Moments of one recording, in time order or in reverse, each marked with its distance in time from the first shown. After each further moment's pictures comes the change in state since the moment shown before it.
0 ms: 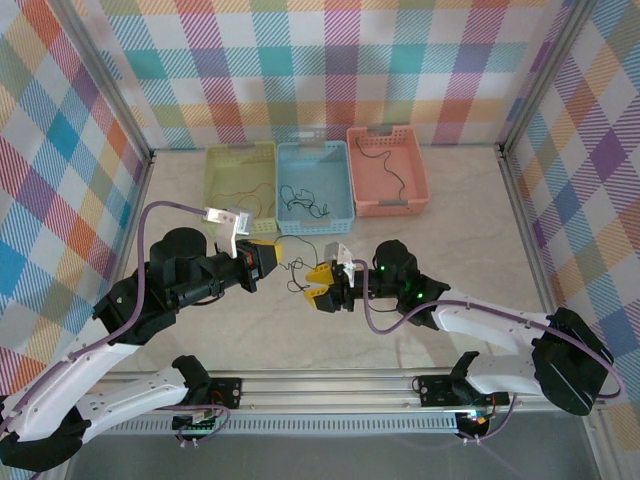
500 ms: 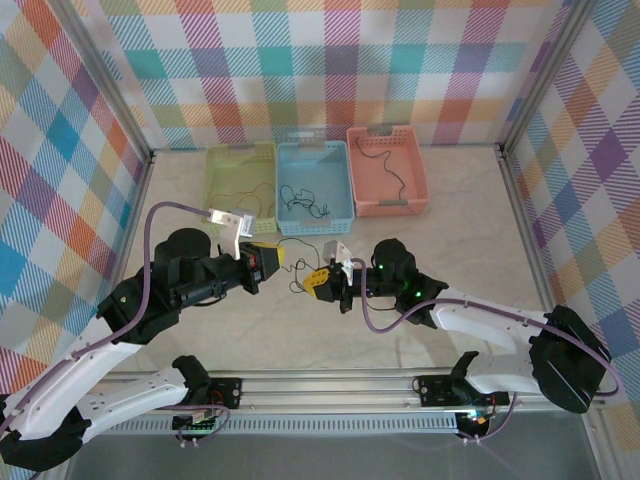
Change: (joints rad) left arm 0.000 0.003 -0.018 0.000 0.018 0.000; right arm 0.000 0.014 0.011 0.006 0.014 -0.006
